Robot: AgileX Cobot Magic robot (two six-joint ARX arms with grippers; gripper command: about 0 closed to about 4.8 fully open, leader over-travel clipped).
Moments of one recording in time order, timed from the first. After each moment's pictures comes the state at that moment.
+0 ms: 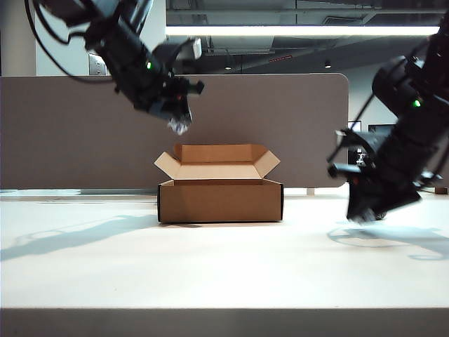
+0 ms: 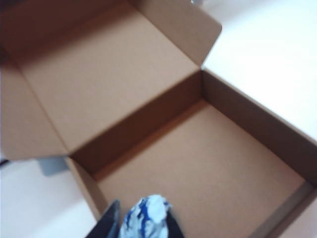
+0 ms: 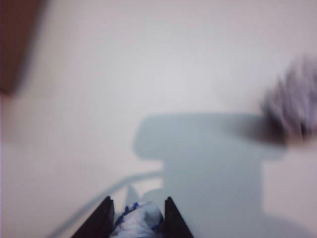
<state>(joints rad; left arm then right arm) -0.39 1.83 1.42 -0.03 0.08 0.24 0.16 1.78 1.00 -0.04 -0.11 -0.02</state>
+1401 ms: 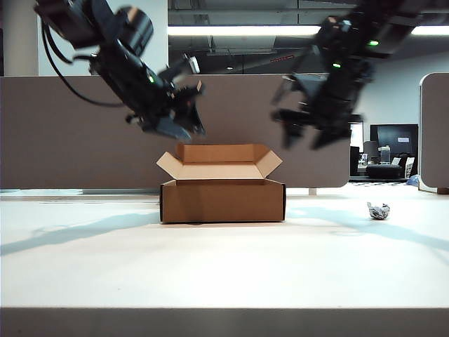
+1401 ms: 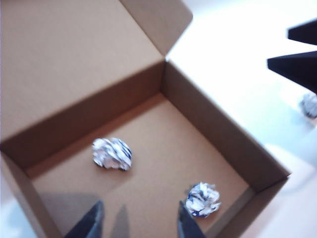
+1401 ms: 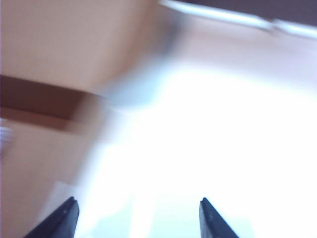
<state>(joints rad) -0.34 1.94 1.57 -0.16 0.33 0.07 0.22 2.02 1.59 -0.14 0.03 -0.03</state>
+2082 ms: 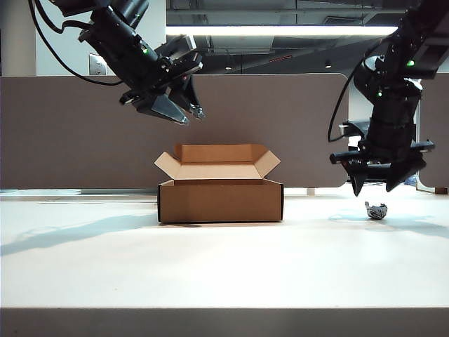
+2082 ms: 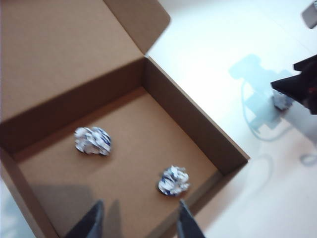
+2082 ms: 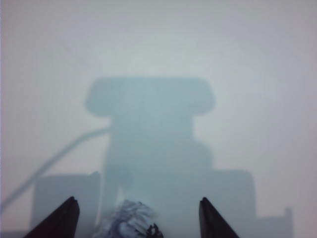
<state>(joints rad) -0.35 1.86 1.57 -0.29 0.33 0.05 0.08 2.07 1.58 -0.41 0.16 -0.03</state>
